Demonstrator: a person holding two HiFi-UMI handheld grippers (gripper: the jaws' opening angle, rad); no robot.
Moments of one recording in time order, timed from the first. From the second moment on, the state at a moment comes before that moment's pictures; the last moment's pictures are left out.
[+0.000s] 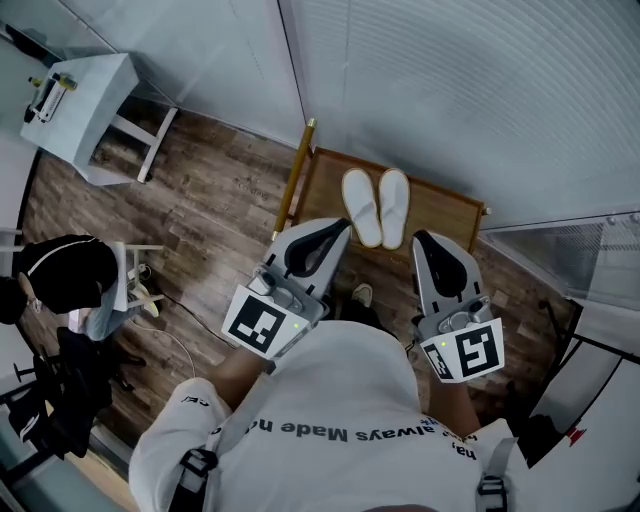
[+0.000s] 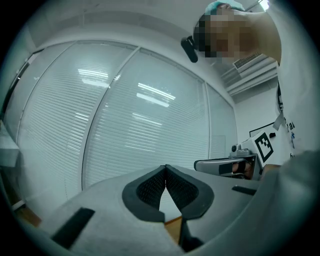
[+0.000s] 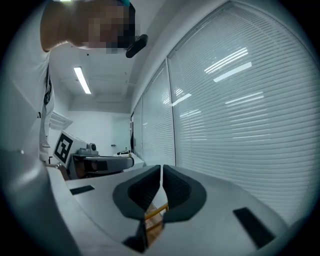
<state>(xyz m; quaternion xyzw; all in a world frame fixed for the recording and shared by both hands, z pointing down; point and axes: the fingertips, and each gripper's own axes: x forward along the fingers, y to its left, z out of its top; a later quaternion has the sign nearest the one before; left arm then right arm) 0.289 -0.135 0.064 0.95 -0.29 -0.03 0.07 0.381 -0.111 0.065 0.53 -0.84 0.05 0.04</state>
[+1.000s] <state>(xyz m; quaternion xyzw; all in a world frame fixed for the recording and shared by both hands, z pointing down) 0.299 -0.162 0.257 0.94 -0.29 0.07 0.15 0.401 -0.140 0.287 0.55 -0.80 0.19 0.12</state>
